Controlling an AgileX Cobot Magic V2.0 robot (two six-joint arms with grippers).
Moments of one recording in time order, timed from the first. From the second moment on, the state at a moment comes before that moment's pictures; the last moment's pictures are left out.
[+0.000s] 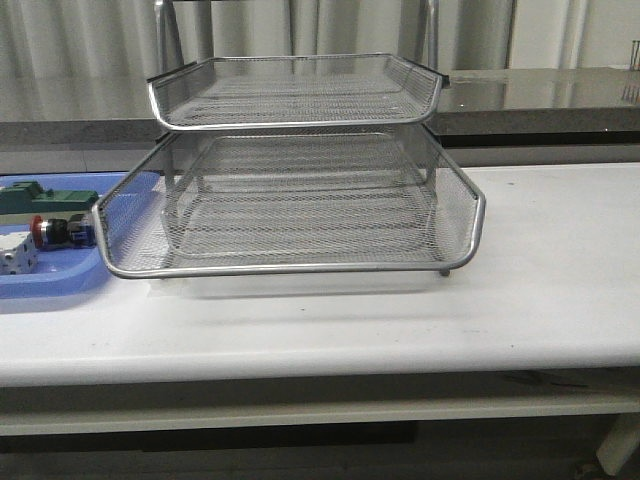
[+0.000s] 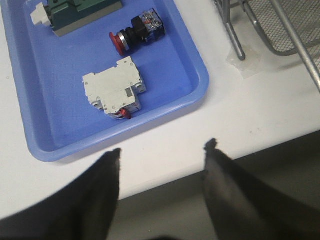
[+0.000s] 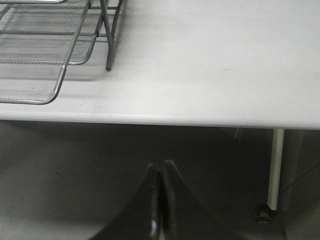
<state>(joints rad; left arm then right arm) -0.04 1.18 -0.97 -0.02 0.75 0.28 0.15 0.29 -0.72 -0.05 1.05 0.10</state>
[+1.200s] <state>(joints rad) -0.04 1.99 -1.86 -0.03 1.12 0.79 0.15 0.29 -0.72 -0.05 1.05 0.10</state>
